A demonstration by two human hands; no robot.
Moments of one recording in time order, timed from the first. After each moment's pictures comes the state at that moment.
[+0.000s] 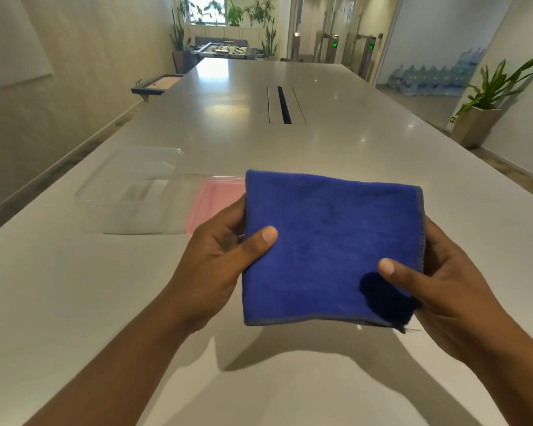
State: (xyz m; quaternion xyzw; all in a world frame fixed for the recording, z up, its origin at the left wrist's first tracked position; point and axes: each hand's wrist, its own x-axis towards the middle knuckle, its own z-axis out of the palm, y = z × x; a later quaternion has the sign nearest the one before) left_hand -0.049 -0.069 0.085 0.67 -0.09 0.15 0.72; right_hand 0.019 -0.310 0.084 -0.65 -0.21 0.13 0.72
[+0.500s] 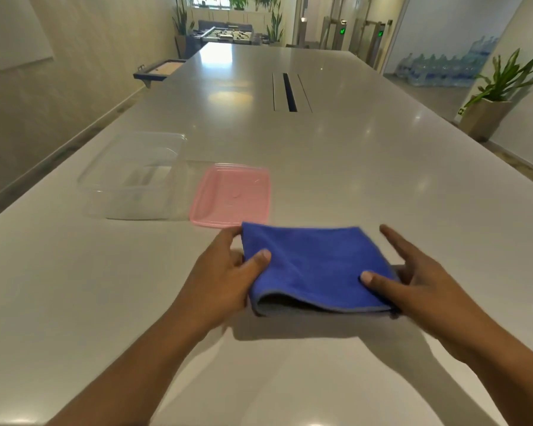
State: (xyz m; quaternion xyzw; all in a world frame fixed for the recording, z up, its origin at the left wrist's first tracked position) left_hand -0.051 -0.063 0.038 0.81 0.17 0.09 0.55; right_hand 0.023 -0.315 0.057 -0.86 -0.13 0.15 0.47
